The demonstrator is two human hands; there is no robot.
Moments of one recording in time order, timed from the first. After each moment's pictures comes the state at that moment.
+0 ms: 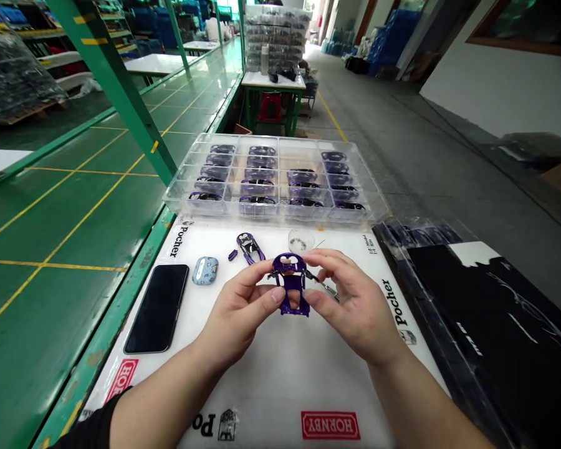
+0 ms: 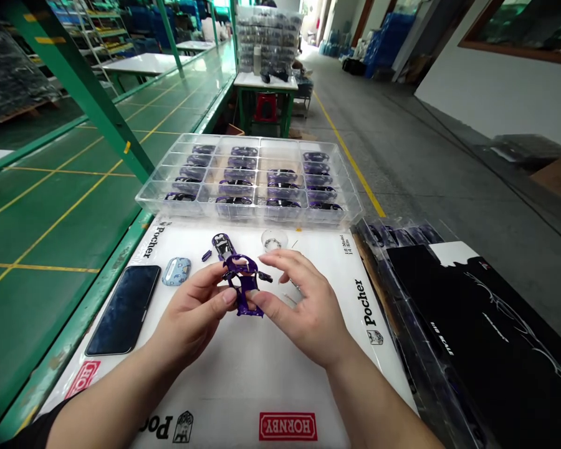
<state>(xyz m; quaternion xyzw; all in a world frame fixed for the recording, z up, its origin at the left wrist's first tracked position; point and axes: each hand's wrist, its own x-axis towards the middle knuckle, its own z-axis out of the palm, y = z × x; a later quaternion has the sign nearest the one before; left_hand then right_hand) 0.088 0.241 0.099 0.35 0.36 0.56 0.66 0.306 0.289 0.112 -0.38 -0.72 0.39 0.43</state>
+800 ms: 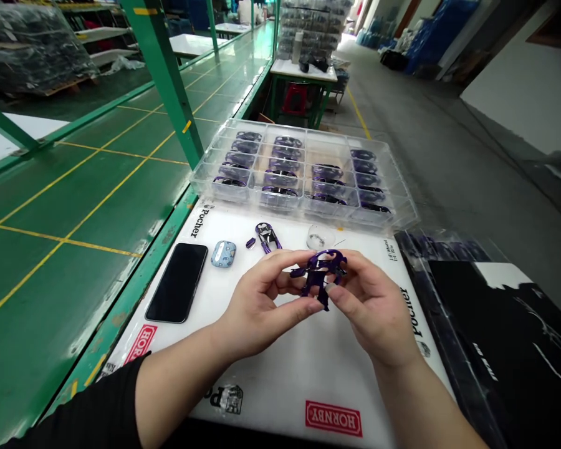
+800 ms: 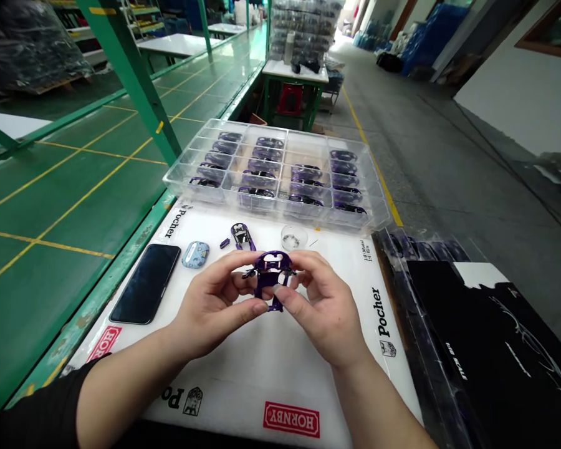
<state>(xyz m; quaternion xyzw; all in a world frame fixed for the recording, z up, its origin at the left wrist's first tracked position) 0.092 0.233 0.109 0.44 0.35 0.59 0.58 0.301 0.291 0.097 -0.34 -0.64 0.50 0.47</state>
